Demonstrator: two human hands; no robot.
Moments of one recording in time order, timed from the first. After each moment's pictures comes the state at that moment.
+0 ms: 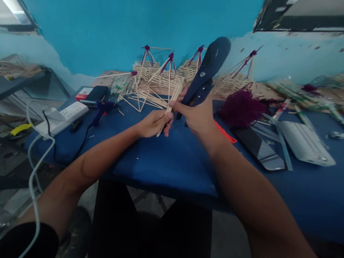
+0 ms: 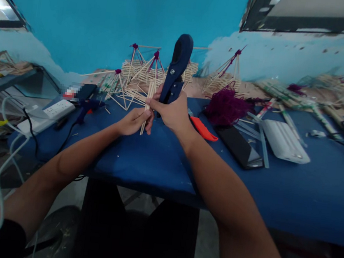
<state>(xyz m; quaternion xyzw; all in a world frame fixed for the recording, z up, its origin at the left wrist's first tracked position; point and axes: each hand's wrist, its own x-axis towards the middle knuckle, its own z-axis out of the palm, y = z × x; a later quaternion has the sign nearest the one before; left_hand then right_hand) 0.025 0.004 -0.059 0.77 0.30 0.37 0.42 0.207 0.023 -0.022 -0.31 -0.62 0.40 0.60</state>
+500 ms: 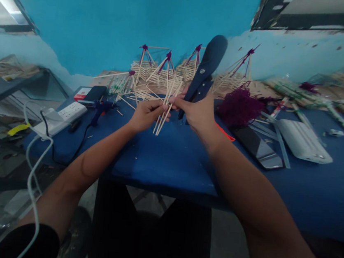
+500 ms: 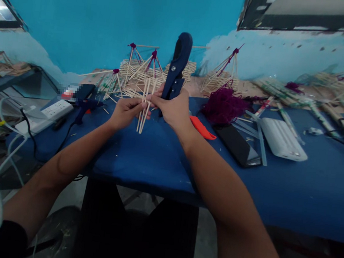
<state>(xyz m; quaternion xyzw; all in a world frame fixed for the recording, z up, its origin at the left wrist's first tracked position) 0.016 0.004 -0.042 0.69 0.35 0.48 0.41 0.208 0.025 -0.018 -0.33 -0.59 0.42 0.61</state>
